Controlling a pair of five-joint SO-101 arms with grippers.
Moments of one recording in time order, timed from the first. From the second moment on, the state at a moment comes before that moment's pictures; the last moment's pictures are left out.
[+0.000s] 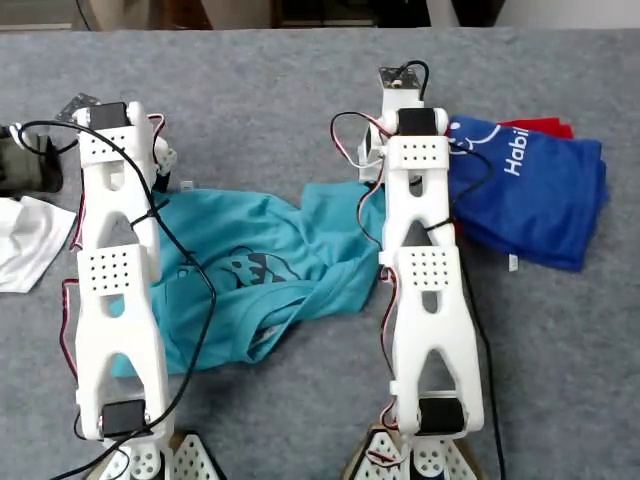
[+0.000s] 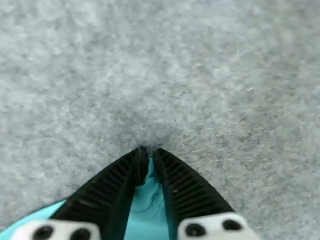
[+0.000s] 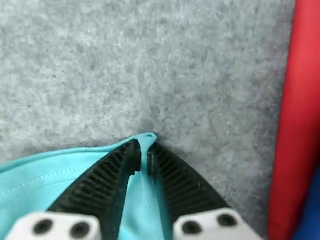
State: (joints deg) left arm -13.0 72.4 -80.1 99.2 36.8; right arm -5.3 83.6 -94.6 100.8 -10.3
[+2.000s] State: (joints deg) left arm -19.3 -44.7 -55.6 100.2 16.8; right arm -8.3 -16.2 -95.4 90.9 -7.6
